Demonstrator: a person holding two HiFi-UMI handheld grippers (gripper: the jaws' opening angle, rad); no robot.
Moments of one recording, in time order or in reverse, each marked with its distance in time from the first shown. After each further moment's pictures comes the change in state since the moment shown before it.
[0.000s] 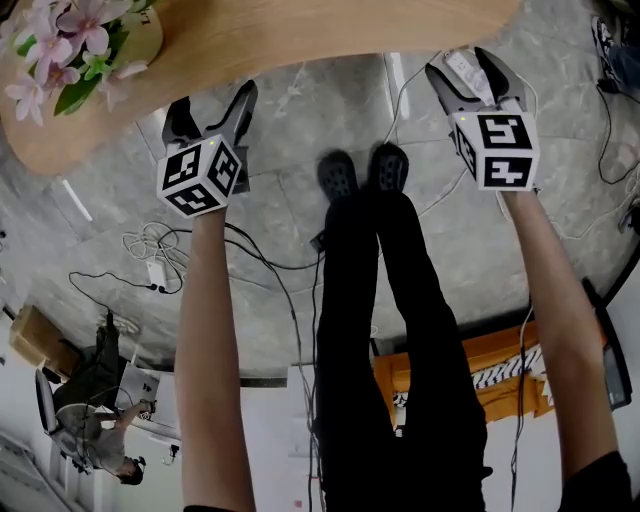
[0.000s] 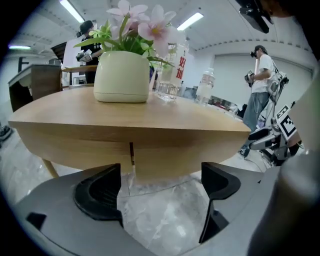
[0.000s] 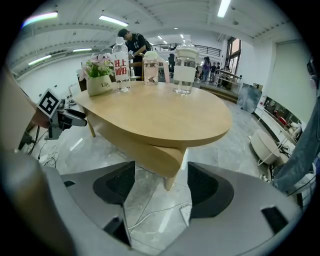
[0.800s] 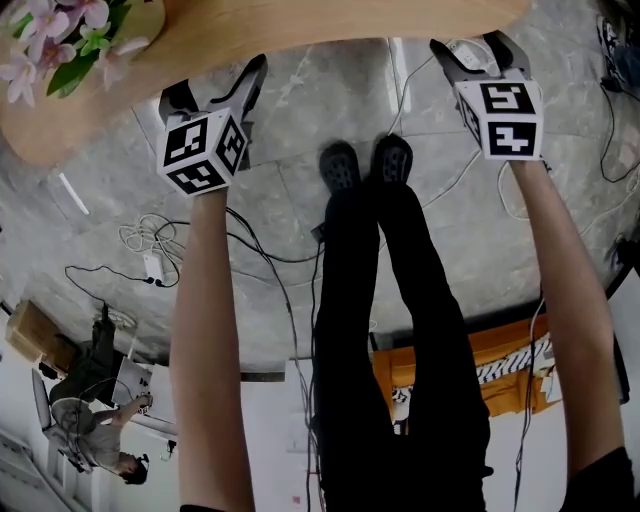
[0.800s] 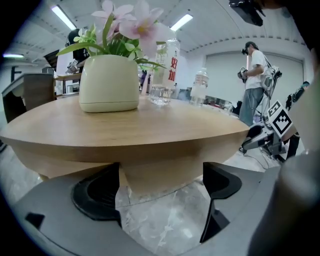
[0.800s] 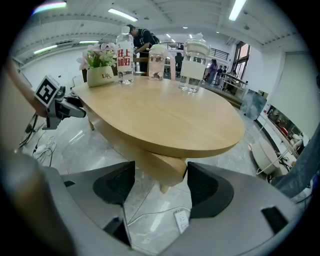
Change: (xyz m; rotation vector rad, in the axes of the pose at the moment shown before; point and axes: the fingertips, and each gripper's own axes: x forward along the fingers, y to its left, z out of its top) left arm 0.011 -0.006 0.015 0.084 -0.039 -0.019; right arm 0.027 0.000 0.008 -0.086 0.018 -0.004
